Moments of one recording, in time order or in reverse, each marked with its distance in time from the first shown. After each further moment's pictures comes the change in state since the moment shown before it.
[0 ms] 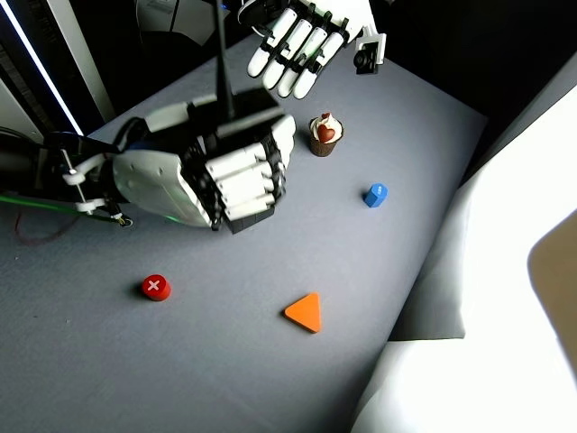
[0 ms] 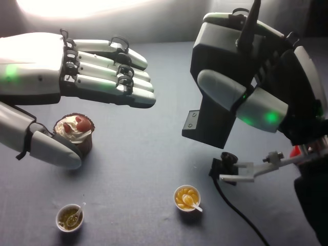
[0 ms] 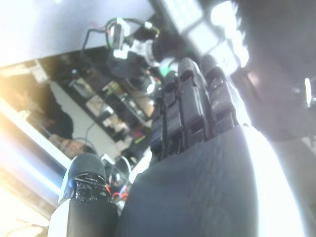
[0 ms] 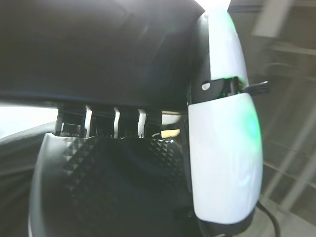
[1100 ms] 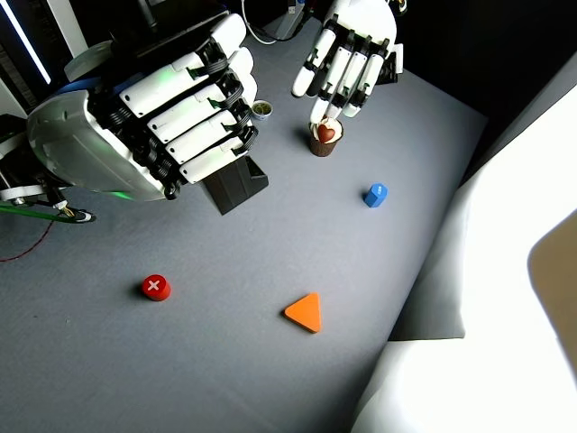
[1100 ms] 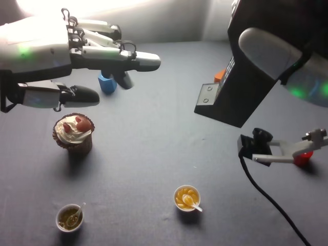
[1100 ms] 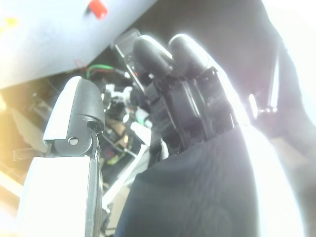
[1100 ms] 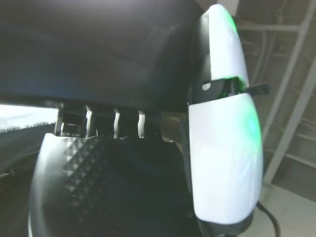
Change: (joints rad) left arm 0.025 -0.062 0.068 -0.160 0.078 0.049; right arm 0.037 0.184 -0.146 -0.031 0.054 0.060
